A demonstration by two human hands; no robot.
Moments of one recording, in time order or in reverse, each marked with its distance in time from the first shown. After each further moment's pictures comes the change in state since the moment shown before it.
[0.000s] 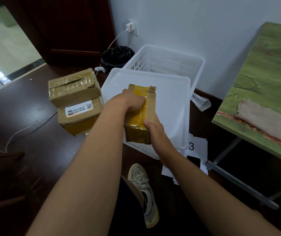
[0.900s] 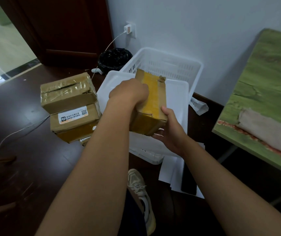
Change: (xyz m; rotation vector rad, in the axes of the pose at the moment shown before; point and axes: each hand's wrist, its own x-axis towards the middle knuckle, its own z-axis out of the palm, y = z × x) left_hand 0.015 0.027 -0.013 0.063 0.222 0.106; right_hand 0.039 -0.021 -0.054 0.300 -0.098 0.144
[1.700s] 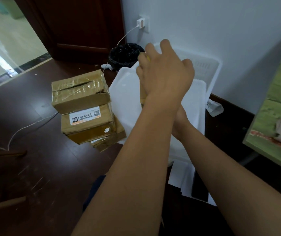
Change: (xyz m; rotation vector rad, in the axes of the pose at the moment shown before) left_hand -0.014 0.039 -0.006 -0.180 0.506 0.151; right_hand 0.071 -0.012 0.028 0.040 0.085 -0.217
